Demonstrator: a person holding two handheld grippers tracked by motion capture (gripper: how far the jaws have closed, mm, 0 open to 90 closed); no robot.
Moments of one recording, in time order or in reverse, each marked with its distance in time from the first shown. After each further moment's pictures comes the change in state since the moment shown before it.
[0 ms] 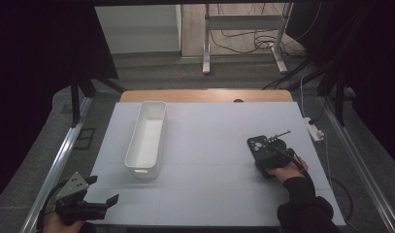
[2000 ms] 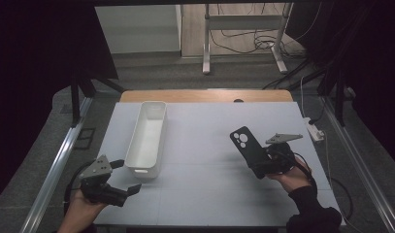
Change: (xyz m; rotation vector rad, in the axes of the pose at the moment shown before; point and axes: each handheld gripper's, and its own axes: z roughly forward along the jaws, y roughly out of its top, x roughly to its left) left arm -0.016 0.062 0.035 -0.060 -0.220 0.142; right arm 0.038 -0.008 -0.070 -0.328 0.245 -0.154
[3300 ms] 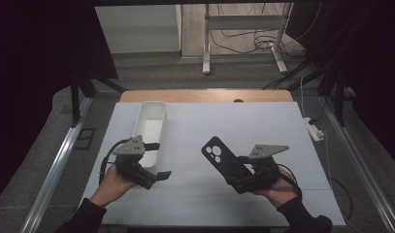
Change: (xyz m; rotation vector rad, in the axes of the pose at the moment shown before) left arm -0.004 0.068 0.058 -0.061 -0.239 0.149; right arm 0.072 0.010 -0.011 -0.108 0.268 -0.148
